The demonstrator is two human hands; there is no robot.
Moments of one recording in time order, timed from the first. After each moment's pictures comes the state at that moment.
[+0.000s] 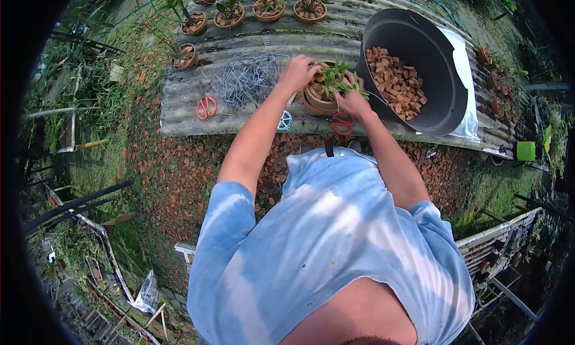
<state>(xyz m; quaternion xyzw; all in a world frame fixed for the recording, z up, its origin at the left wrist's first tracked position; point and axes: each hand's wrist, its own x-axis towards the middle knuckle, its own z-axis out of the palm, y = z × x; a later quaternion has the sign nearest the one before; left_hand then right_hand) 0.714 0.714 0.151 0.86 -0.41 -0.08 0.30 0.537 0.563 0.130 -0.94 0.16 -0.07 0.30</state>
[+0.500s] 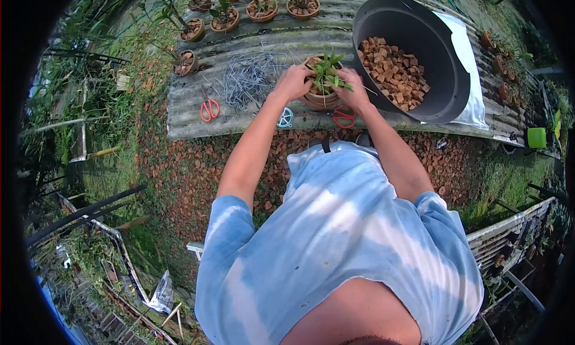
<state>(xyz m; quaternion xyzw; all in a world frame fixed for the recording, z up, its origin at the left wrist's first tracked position) 0.684 0.730 0.154 0.83 -0.48 -0.16 0.24 0.536 0.556 0.145 -0.91 0.13 -0.15 0.36</state>
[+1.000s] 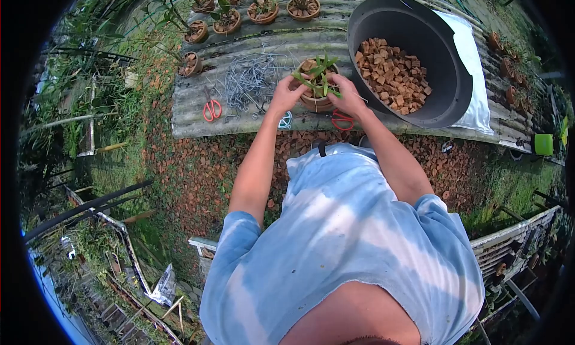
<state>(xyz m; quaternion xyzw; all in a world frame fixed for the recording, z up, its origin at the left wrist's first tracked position) 0.655 0.743 0.139 0.72 -0.24 -0.29 0.59 0.524 0.548 0.145 -0.87 0.06 -0.10 0.47</state>
